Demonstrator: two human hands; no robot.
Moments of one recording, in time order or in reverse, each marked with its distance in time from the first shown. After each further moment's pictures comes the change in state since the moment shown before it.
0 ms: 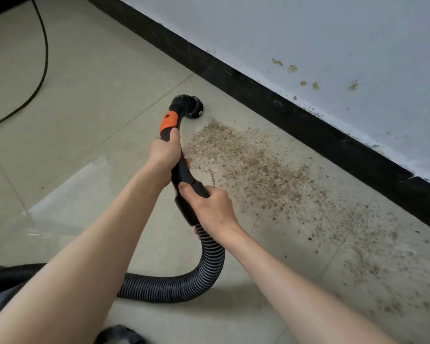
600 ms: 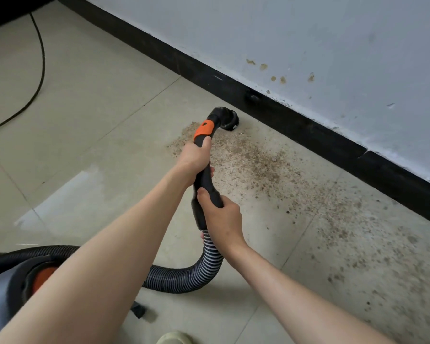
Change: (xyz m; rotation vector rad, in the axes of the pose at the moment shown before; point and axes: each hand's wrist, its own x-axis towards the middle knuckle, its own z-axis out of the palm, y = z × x) left_hand -0.064 -0.023 0.042 0.200 -0.243 0.070; right_hand -0.075 0.032 -0.016 0.155 0.224 0.017
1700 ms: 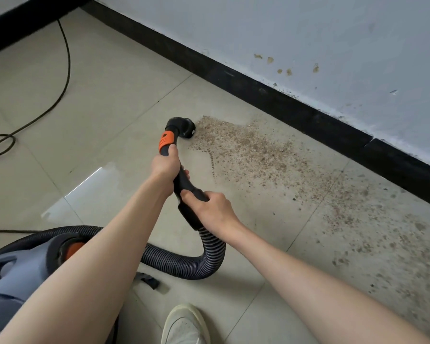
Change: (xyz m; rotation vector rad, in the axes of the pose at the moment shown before) left_hand -0.040 -0.035 -0.055 -0.229 0.301 -0.143; right_hand -0.019 -0.005 0.010 -0.325 -0.262 -0.053
